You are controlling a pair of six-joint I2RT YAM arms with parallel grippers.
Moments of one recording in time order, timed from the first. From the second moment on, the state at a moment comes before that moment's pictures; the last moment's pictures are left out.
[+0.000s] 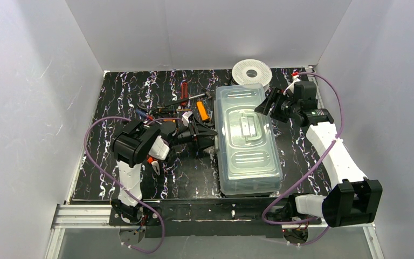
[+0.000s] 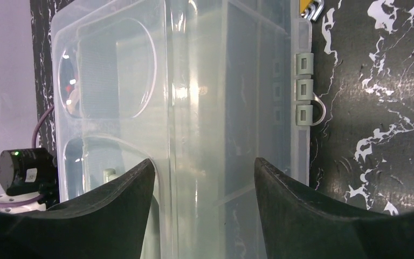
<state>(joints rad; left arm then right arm) -0.46 2.02 0.63 1.33 0.87 -1.67 0.17 1.25 1.10 -0.52 -0.33 0.50</state>
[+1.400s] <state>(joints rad) -0.48 1.33 0.48 0.35 0.70 -0.99 0.17 1.05 0.91 -0.49 -0.37 0.48</state>
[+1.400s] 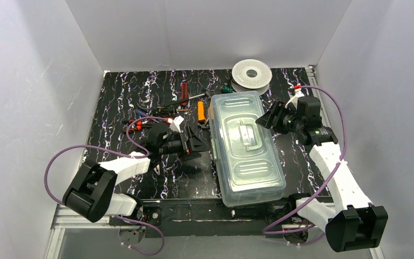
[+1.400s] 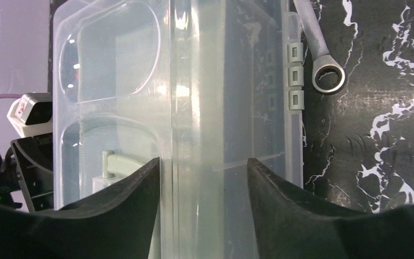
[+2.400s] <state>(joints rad) -0.63 1.83 0.48 1.27 0.69 -1.47 0.07 1.28 0.81 0.10 -0.64 0.64</state>
